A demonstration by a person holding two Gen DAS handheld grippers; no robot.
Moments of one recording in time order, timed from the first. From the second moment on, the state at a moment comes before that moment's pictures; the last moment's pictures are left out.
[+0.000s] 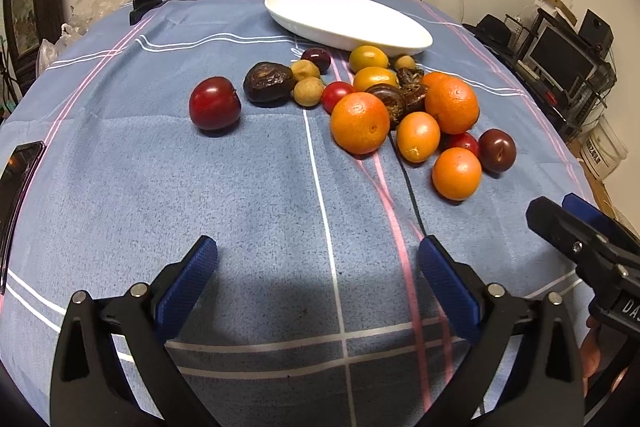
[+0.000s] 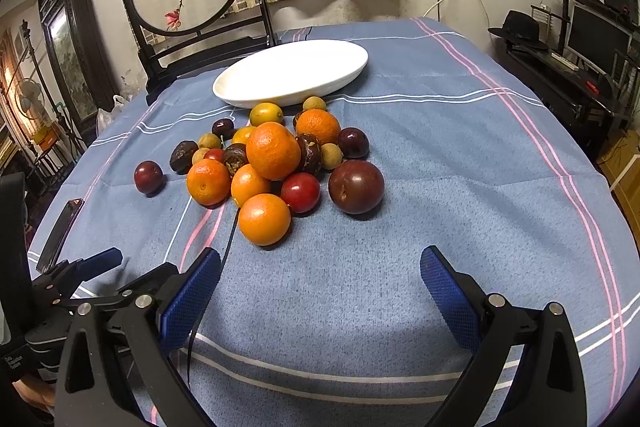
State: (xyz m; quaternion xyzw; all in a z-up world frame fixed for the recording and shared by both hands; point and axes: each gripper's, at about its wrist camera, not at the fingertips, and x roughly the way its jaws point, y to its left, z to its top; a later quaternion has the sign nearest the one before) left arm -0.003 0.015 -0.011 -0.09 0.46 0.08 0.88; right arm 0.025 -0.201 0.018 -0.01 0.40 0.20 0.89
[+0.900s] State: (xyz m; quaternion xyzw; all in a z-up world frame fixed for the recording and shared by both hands) left arm -0.002 0.020 -0.003 -0.04 0.46 0.05 0.89; right arm 0.032 -0.197 0.023 -0.05 0.40 0.20 0.89
